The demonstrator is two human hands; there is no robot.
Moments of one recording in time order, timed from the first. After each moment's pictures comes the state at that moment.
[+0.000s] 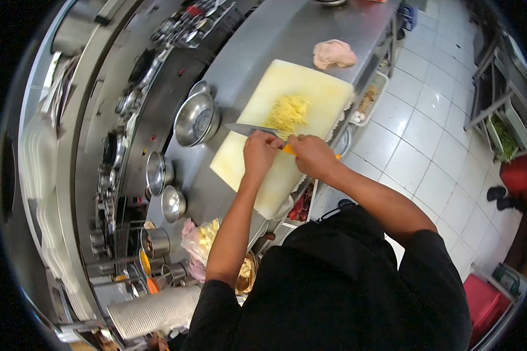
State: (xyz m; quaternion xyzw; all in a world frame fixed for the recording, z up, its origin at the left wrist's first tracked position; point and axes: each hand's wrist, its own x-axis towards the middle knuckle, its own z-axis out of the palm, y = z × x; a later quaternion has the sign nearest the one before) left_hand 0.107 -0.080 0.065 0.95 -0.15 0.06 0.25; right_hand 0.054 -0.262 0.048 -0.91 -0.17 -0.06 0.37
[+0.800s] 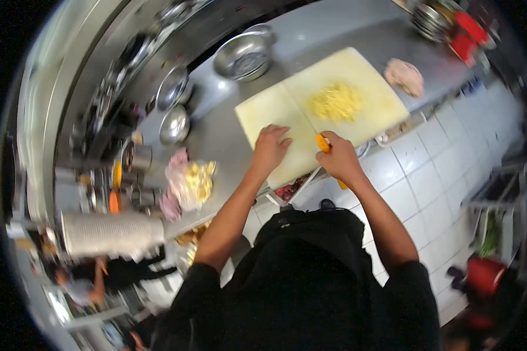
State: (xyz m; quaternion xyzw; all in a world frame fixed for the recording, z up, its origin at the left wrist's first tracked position) left_hand 0.030 -0.015 0.031 0.95 -0.03 0.15 0.26; right_hand 0.044 -0.248 0.062 -0.85 -0.10 0.12 0.51
